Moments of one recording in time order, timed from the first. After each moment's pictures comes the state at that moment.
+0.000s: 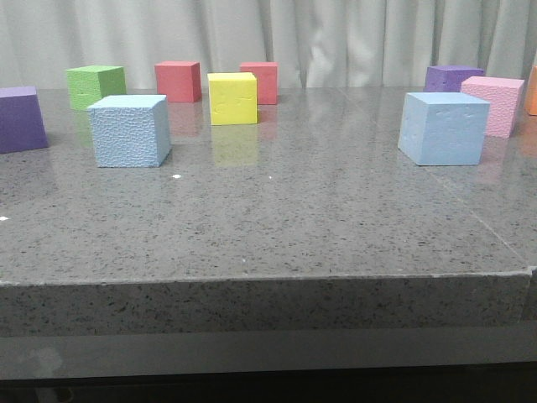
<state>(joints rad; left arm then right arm) -0.08 0.45 -0.68 -0.11 0.48 0.03 0.01 0.43 -0.58 0.00 0.63 0.08</state>
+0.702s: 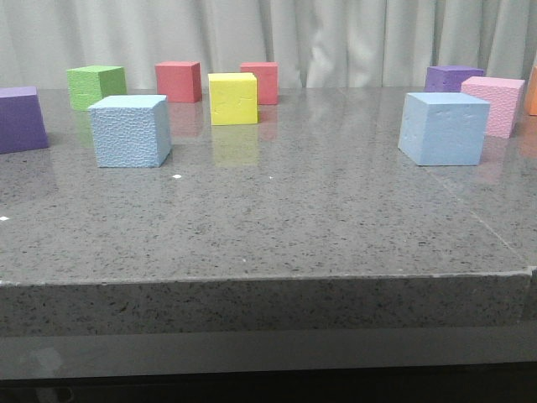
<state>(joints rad) -0.08 0.46 -0.68 -0.08 0.51 0.03 0.01 0.43 -0.58 -0.01 0.59 0.08</state>
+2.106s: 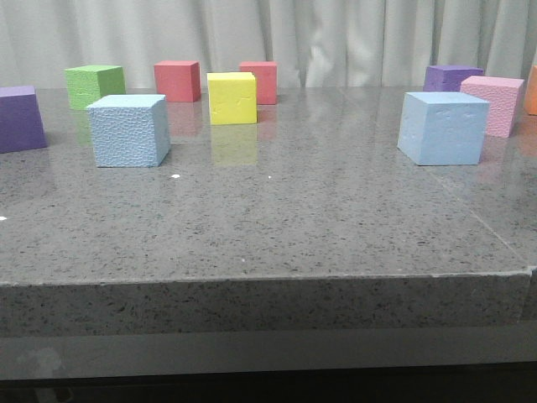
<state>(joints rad) -0.08 0.46 -0.68 -0.07 0.52 0.03 0.11 1.16 -1.22 0.25 1.03 -0.08</state>
